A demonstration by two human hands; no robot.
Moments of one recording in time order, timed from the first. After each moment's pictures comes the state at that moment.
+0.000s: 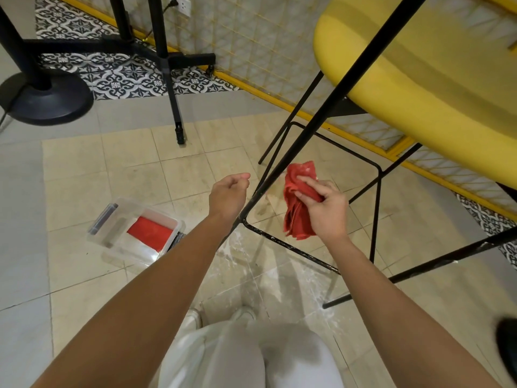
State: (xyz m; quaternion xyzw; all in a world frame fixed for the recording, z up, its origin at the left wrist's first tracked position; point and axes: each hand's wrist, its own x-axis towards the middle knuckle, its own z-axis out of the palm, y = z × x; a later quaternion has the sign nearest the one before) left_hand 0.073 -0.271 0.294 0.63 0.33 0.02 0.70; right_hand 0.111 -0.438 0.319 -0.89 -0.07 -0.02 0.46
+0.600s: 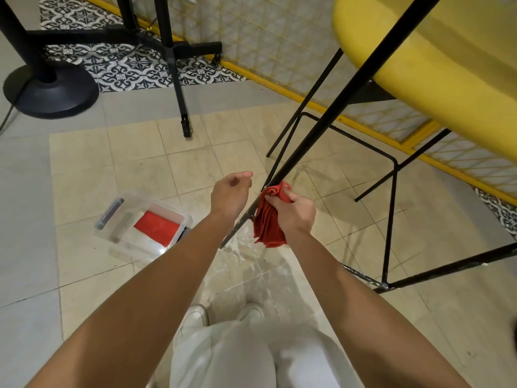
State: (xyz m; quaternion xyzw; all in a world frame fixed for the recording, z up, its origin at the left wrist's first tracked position) left_hand 0.077 -0.261 0.274 0.64 0.34 0.01 0.69; right_hand 0.103 -0.377 0.266 -0.83 0.15 0.11 0.52
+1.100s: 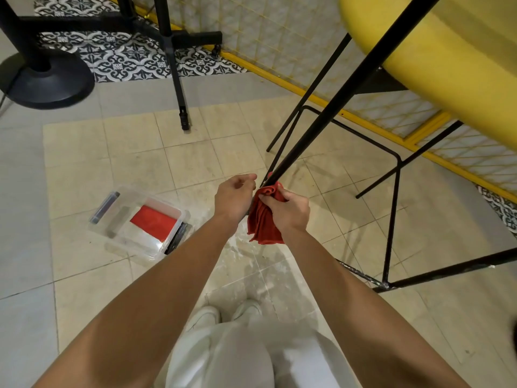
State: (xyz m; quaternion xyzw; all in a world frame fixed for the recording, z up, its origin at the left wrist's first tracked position) left_hand 0.081 -0.274 0.256 0.63 0.35 0.01 0.70; right_hand 0.108 -0.377 0.246 -0.85 0.14 0.14 0.49
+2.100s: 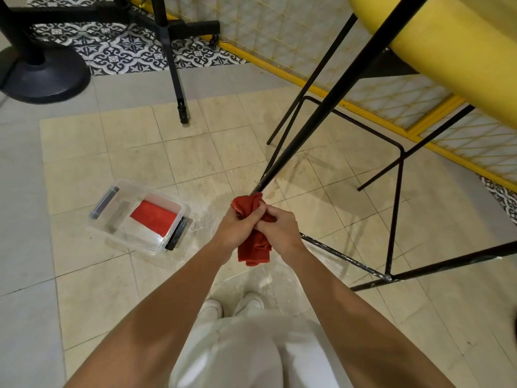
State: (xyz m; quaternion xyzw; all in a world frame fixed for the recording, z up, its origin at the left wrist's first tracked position) left_hand 0.037 -0.290 0.219 0.59 0.32 -0.11 0.73; right_hand 0.072 -0.391 0.225 -0.81 0.04 0.28 0.51
